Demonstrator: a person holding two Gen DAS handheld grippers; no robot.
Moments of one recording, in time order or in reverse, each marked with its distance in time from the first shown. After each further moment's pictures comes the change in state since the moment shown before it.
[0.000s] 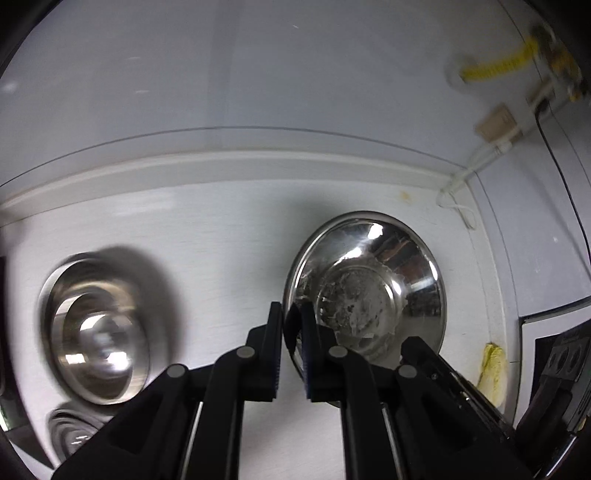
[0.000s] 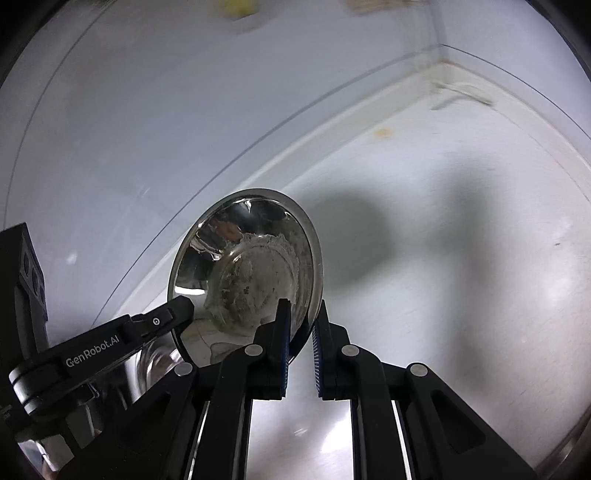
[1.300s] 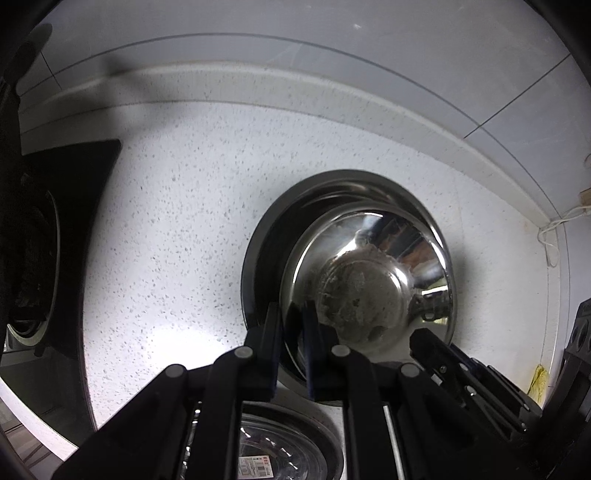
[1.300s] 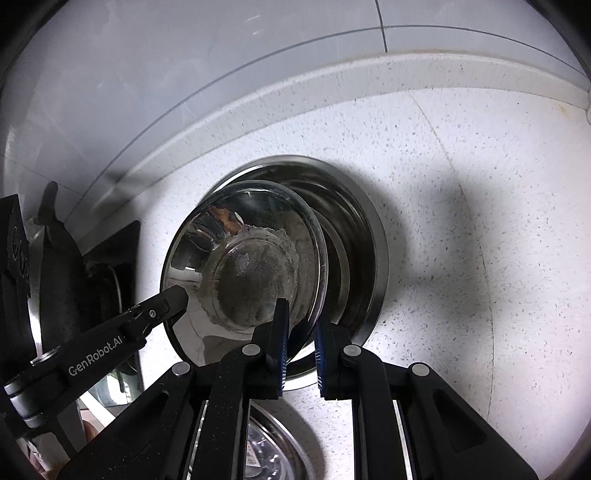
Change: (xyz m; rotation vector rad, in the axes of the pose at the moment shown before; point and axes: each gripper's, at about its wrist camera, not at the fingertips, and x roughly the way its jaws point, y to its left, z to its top) left arm 0.001 0.242 -0.065 -0.253 0.079 0.163; right arm 0.131 0.194 -0.125 -0.336 0.302 0.008
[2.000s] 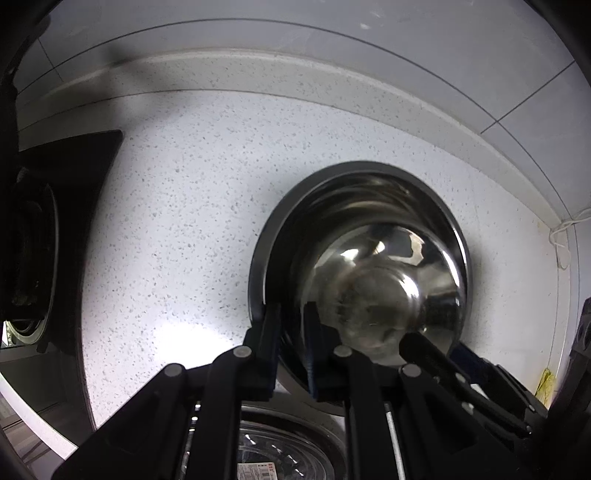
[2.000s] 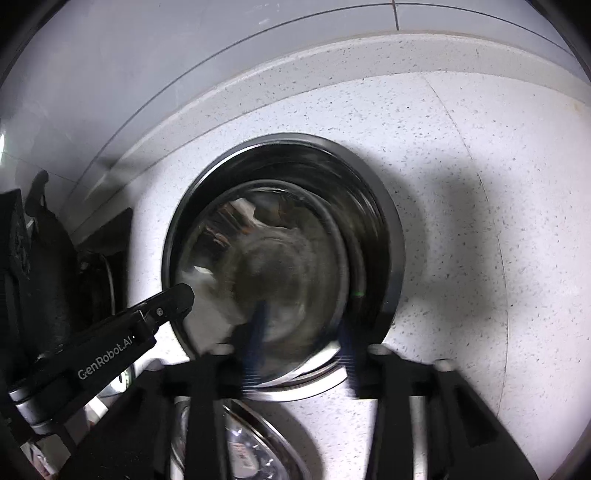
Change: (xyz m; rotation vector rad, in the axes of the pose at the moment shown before) left arm 0.016 0.000 -0.001 -0.016 0.010 0.032; right arm 0.022 0.007 0.006 -0.010 0.044 0.012
